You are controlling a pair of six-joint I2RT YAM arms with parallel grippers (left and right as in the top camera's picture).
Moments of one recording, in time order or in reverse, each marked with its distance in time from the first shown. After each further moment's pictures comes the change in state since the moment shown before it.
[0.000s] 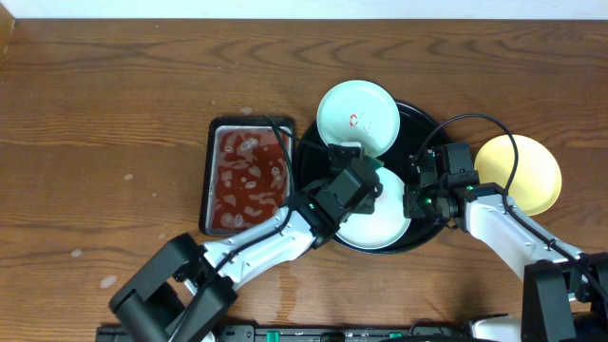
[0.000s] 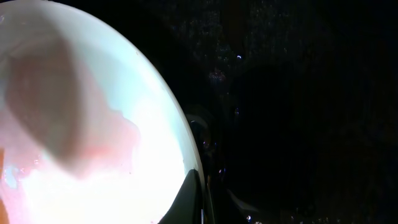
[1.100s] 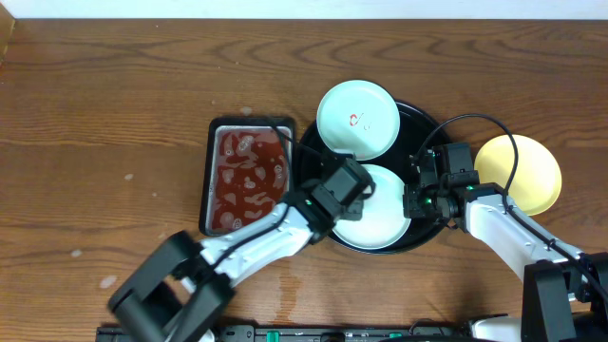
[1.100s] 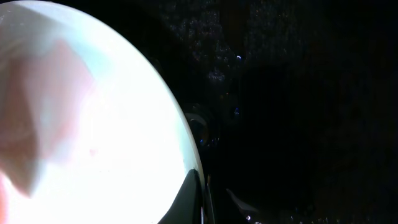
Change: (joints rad) left arm 0.045 -0.031 0.002 -0.208 0.028 0.058; right arm 0.000 0.000 0.000 0.000 0.001 -0.003
